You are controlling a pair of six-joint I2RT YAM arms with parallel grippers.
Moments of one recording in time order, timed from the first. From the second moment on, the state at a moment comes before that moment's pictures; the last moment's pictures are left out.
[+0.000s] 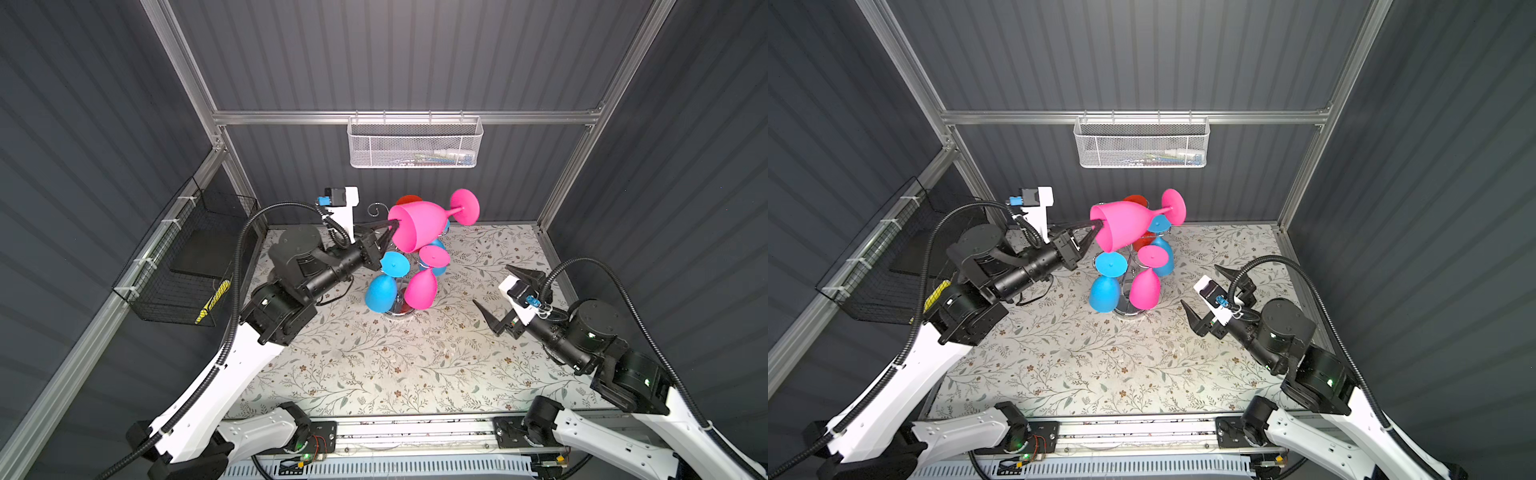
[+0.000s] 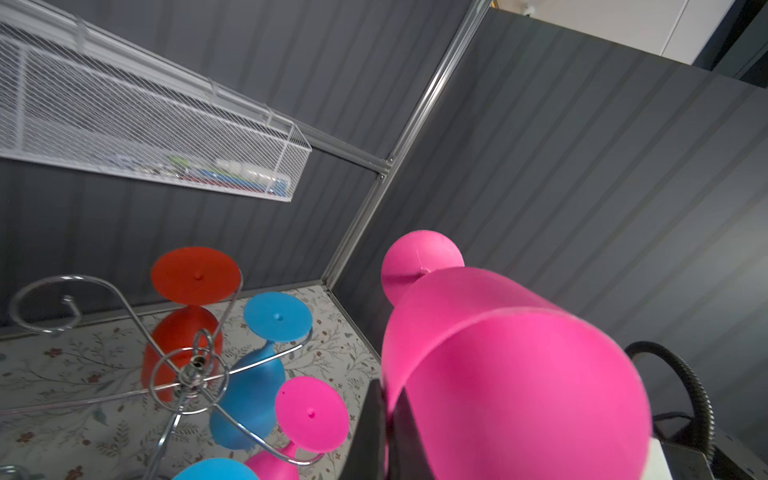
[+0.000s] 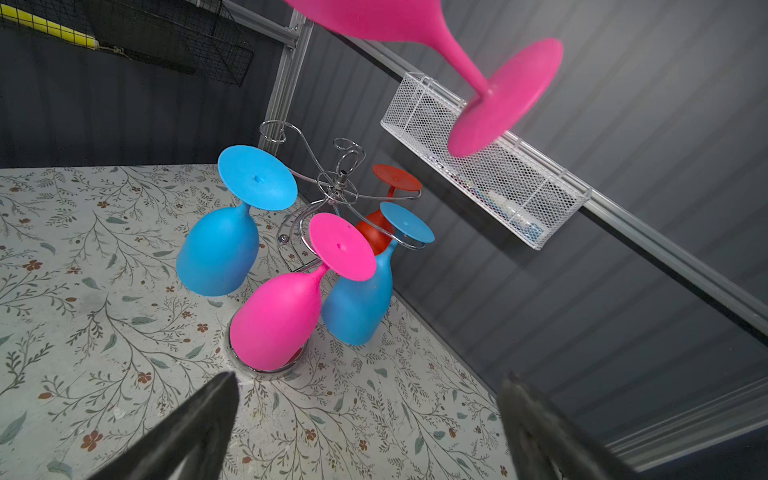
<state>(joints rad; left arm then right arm) -0.73 1.11 1.47 -0.27 0.12 -0.50 0.85 0.64 1.04 -0.50 0.24 -0.45</state>
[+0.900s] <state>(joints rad) -0.73 0.97 1.44 -0.46 -0.63 0.00 0.85 0.65 1.03 -0.50 0.24 -0.41</state>
